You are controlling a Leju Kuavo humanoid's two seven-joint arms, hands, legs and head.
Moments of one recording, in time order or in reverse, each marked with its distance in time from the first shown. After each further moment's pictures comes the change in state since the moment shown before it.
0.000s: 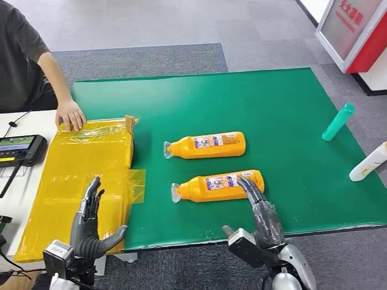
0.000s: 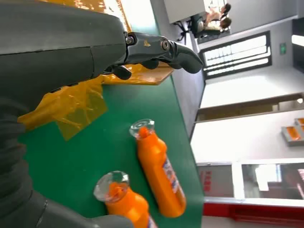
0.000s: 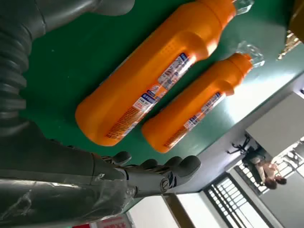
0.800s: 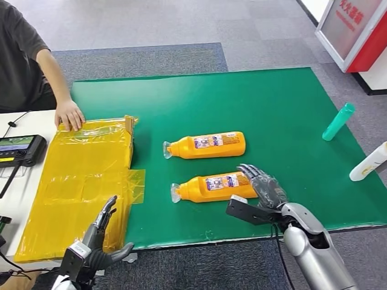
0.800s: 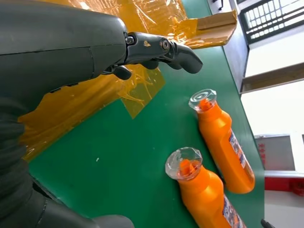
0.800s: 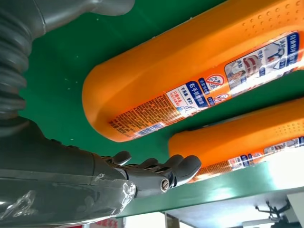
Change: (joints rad) left arm -0.024 0.046 0.038 0.191 -0.116 -0.064 0.000; right arm -0.331 -0.176 0.086 0.237 0.101 0.260 0.179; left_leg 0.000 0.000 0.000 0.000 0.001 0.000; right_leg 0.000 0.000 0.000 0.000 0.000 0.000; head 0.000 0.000
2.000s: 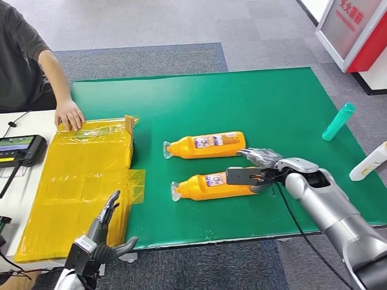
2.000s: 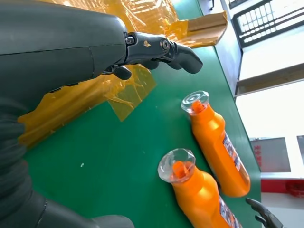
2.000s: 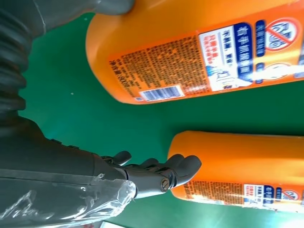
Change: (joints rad) left arm -0.049 0.041 -0.102 0.047 0.060 0.105 -0.003; right arm -0.485 -0.111 0.339 0.351 -0.140 0.298 0.074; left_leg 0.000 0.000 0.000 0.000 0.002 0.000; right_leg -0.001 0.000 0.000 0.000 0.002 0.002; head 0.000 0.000
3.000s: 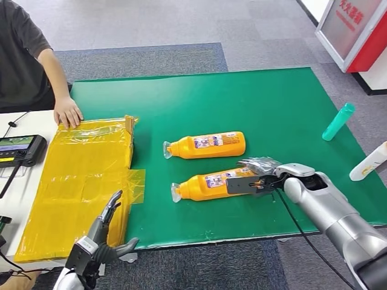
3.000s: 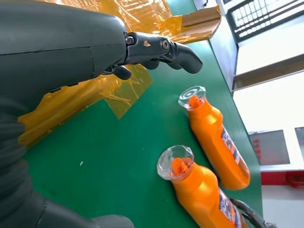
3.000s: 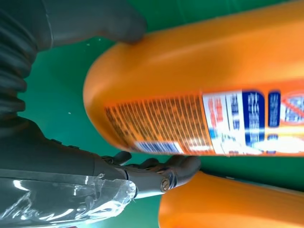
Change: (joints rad) left arm -0.008 0.037 -0.052 -0.001 0.015 0.018 0.000; right arm -0.022 -0.022 0.117 0.072 -0.040 -0.006 -0.011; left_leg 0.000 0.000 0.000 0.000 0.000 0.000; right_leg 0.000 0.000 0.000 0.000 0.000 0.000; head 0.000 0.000
